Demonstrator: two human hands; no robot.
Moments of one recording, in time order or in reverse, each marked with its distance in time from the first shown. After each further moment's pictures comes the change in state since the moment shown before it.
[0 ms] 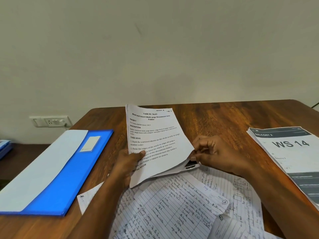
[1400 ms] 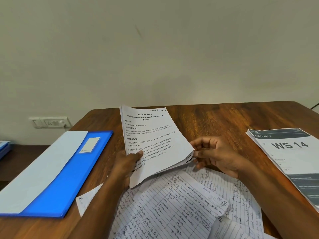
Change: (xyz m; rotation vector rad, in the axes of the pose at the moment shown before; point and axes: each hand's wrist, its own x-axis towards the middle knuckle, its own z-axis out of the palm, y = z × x) left_hand -0.002 0.000 0.002 -0.015 0.067 0.058; right_hand -0.002 -0.006 0.005 0.535 0.046 0.253
